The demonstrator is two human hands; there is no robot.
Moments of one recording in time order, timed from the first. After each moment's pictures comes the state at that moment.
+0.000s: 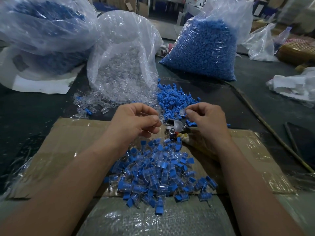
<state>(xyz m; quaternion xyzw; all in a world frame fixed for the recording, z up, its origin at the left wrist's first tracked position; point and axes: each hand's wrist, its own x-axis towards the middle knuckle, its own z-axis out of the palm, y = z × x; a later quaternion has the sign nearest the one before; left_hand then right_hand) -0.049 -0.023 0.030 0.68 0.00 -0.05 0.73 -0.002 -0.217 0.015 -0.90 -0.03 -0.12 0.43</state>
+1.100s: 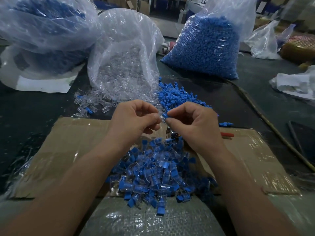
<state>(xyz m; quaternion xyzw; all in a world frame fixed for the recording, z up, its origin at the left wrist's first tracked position) -0.051 -0.027 0.031 0.72 -0.02 0.02 0.69 -0.048 -0.177 0.038 -0.84 -0.19 -0.11 0.50</state>
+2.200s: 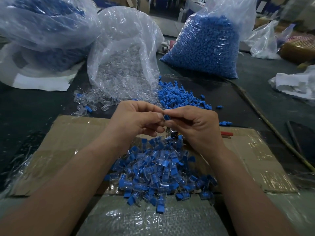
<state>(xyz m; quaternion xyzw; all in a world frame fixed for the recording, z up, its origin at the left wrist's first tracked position) -0.054 -0.023 0.037 0.66 -0.04 -0.07 0.75 -0.038 -0.186 0.023 -0.79 -0.32 -0.18 0.50</state>
